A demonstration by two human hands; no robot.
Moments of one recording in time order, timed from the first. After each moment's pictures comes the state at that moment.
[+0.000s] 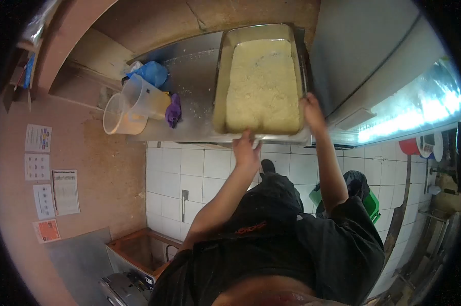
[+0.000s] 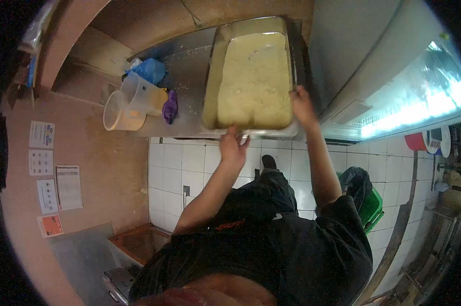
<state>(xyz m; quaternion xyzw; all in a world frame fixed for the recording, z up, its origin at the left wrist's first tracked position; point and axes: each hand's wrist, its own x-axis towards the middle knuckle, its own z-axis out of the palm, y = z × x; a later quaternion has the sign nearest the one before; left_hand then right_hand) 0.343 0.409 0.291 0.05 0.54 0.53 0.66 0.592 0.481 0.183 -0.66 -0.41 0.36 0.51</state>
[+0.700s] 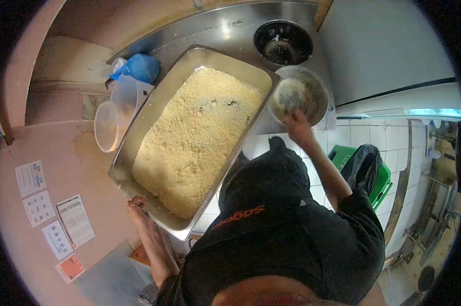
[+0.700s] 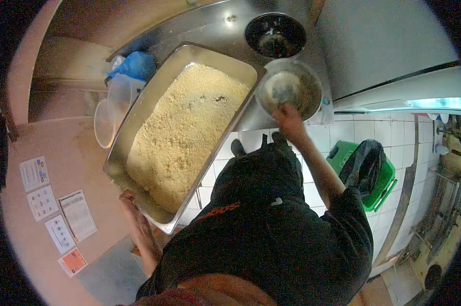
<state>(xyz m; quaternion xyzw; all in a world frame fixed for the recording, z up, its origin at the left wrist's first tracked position) -0.125 0.437 0.388 0.18 0.73 0.53 0.40 0.434 0.457 0.163 -0.63 -0.70 0.13 0.30</state>
